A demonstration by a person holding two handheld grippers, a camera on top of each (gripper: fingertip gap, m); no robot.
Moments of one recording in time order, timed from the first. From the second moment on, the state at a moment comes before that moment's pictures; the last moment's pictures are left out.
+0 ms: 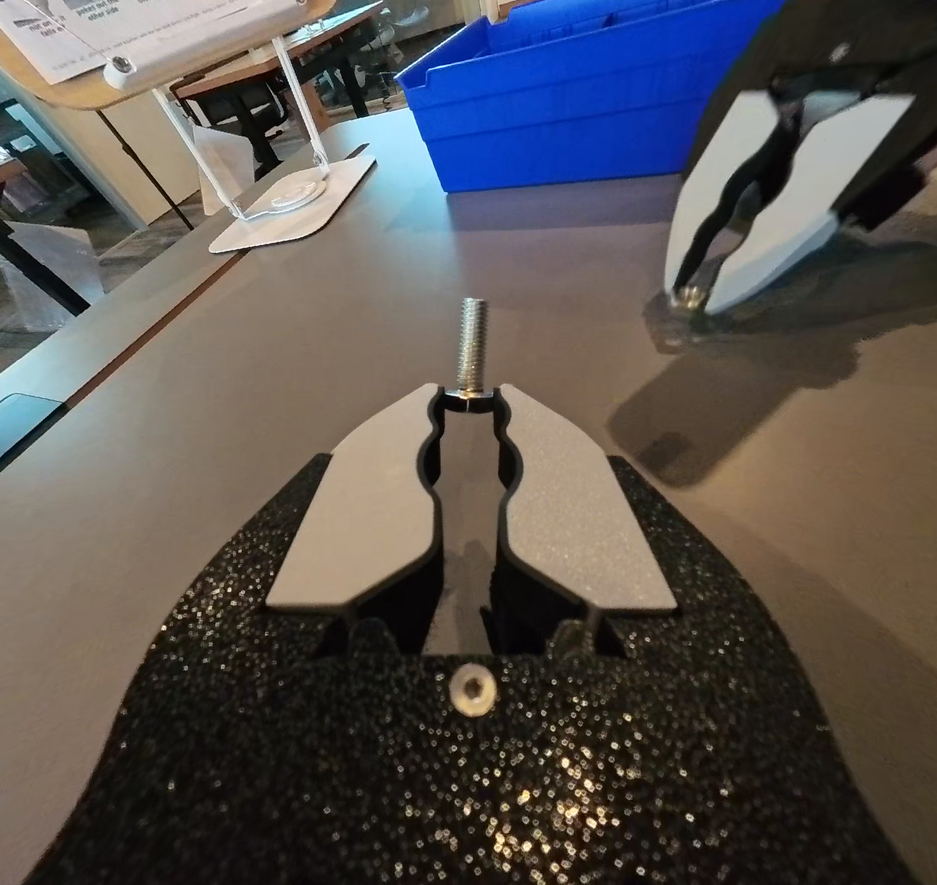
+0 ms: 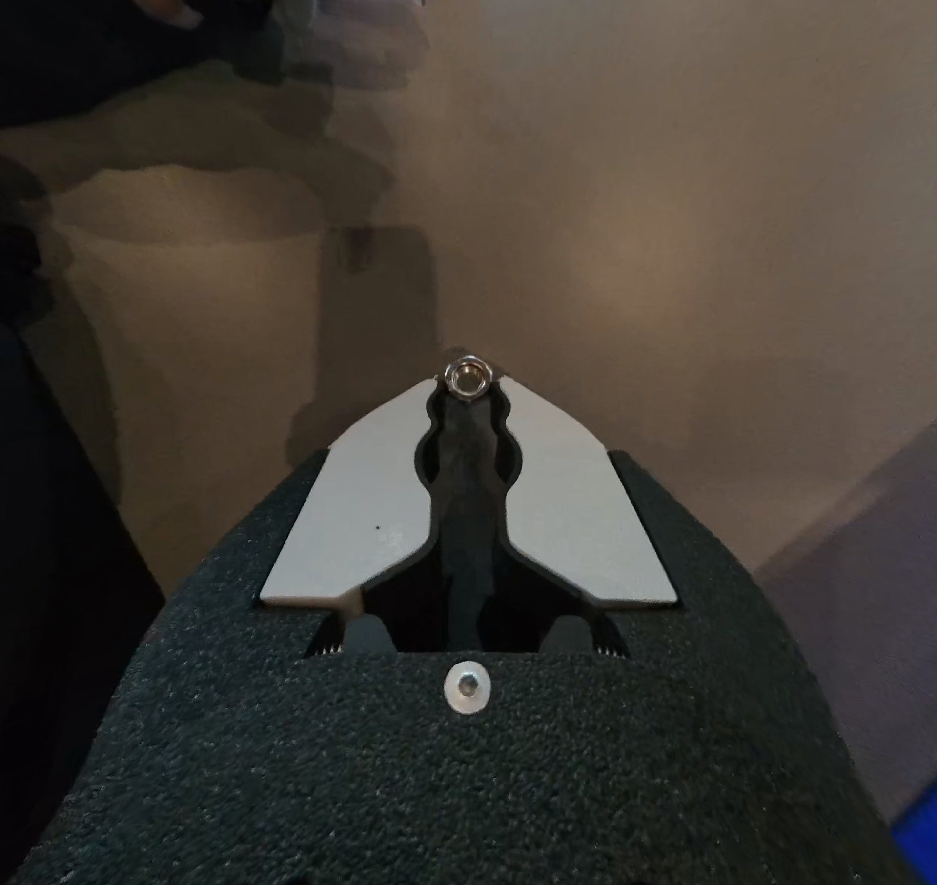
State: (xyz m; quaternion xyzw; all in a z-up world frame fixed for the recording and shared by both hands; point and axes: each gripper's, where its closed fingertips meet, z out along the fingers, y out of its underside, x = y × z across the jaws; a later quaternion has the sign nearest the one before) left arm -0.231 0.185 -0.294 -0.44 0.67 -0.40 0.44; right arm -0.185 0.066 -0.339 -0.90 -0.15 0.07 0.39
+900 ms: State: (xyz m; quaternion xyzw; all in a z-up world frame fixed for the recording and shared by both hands) left arm -0.231 0.176 -0.294 -0.43 0.68 -0.41 0.43; right arm 0.075 -0.032 -0.348 -0.98 0.00 -0.05 0.20
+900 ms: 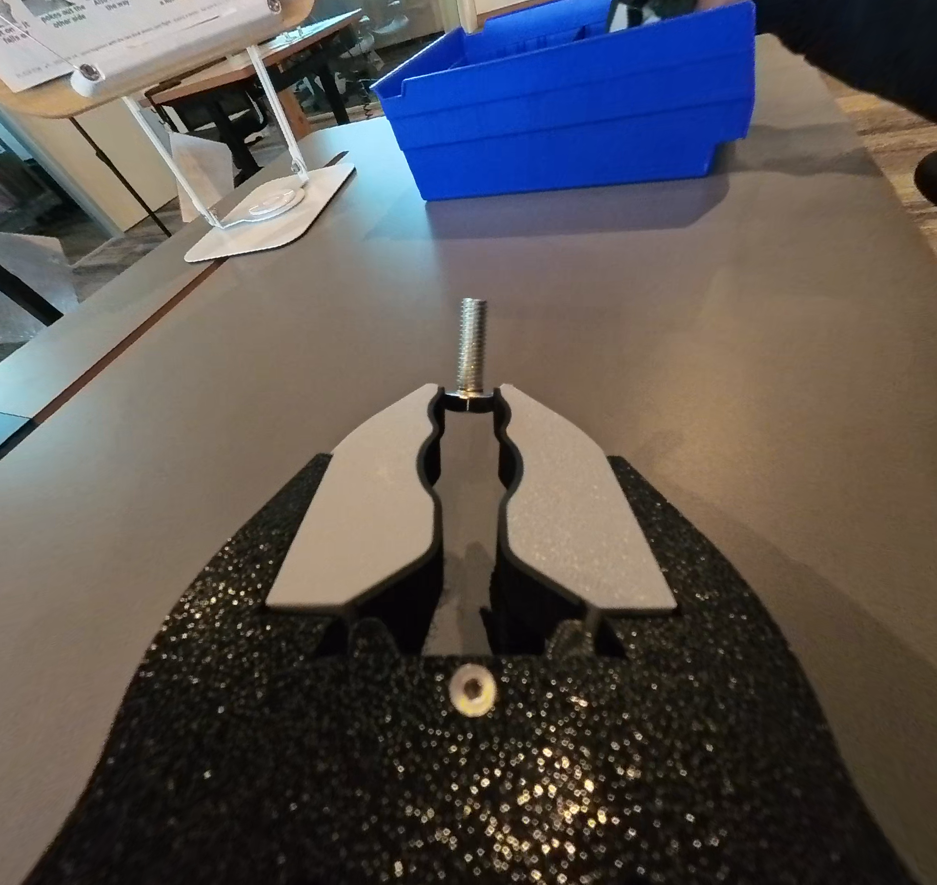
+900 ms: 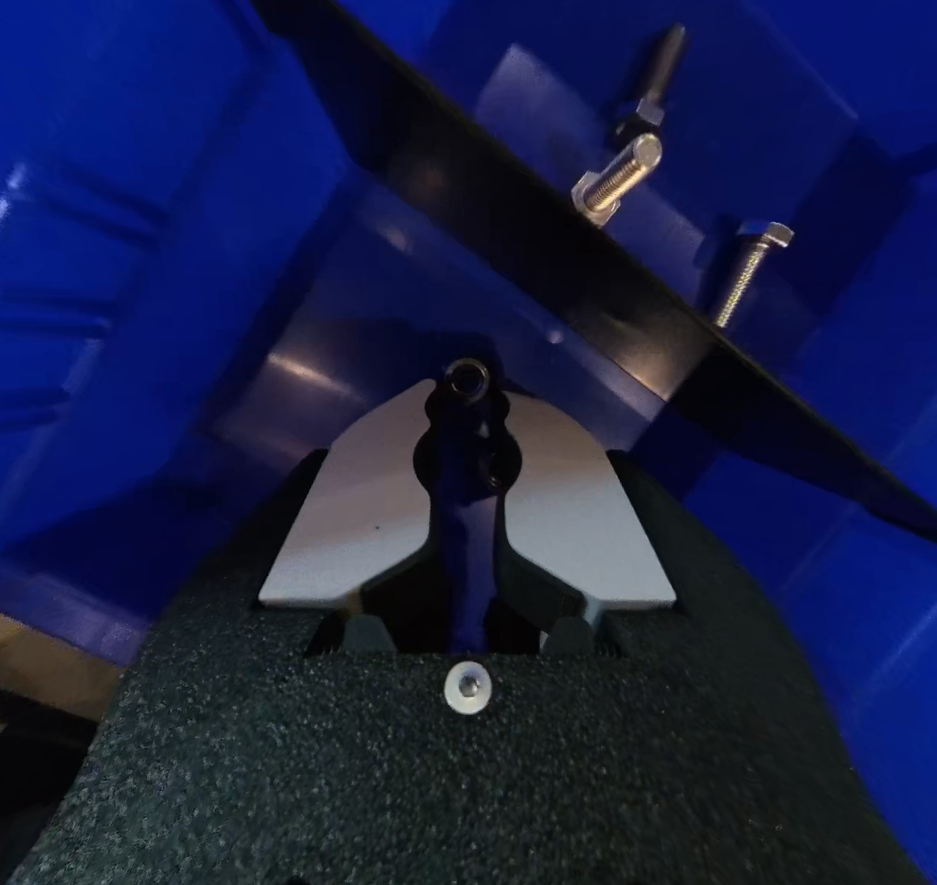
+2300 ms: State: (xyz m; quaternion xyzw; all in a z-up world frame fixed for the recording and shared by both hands) left arm -0.230 0.171 -0.279 -0.39 0.66 -0.44 0.47; right arm -0.232 0.165 -0.279 -0.83 -0.26 0.21 0.45
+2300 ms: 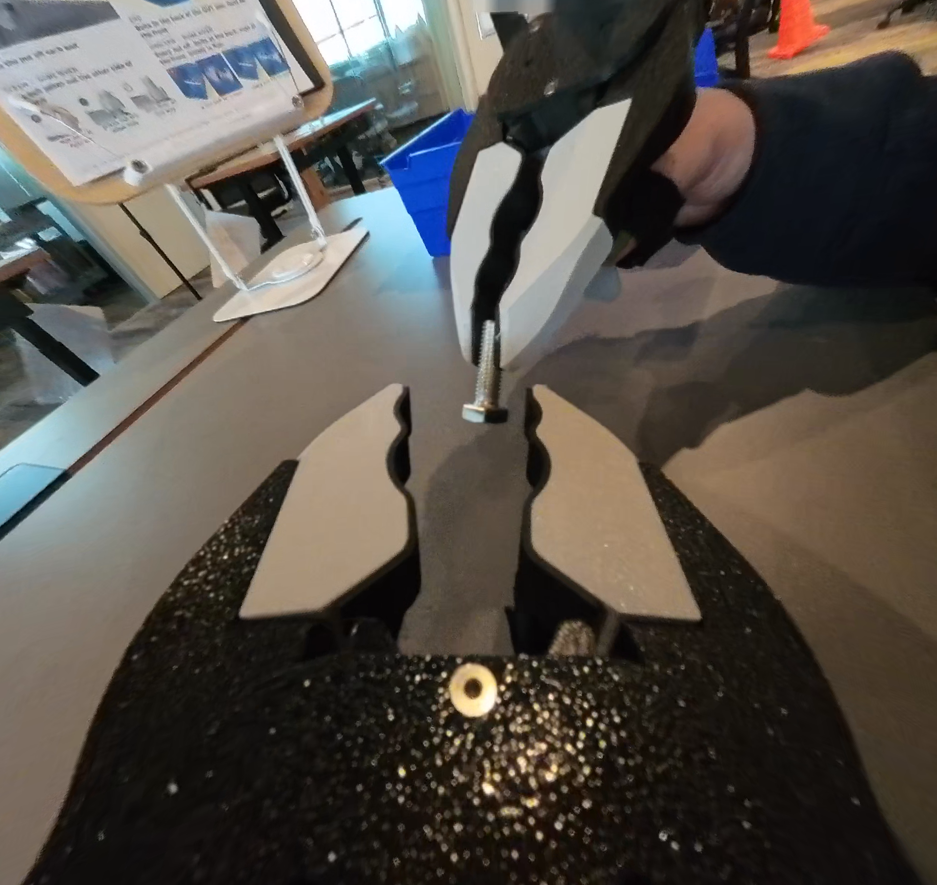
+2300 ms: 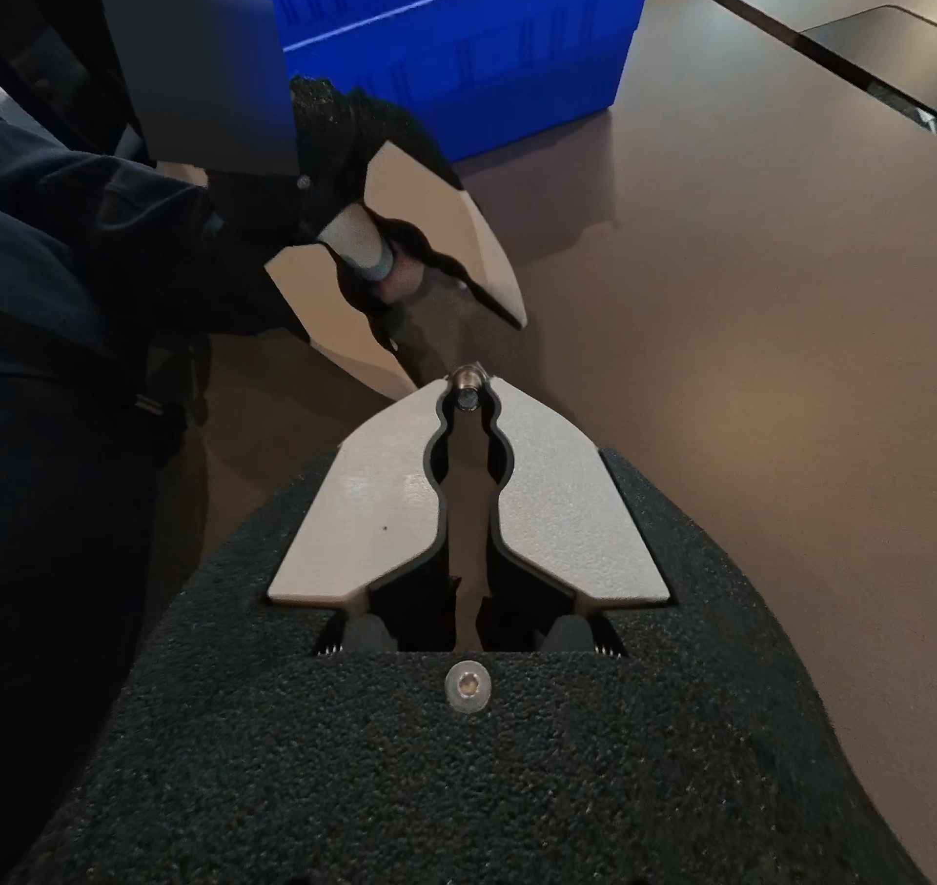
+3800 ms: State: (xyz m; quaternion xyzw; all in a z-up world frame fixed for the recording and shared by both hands) left arm -0.227 0.166 -0.297 -0.39 0.70 -0.39 0.45; right arm 0.113 0.078 -0.242 -0.96 0.09 -0.13 0.25
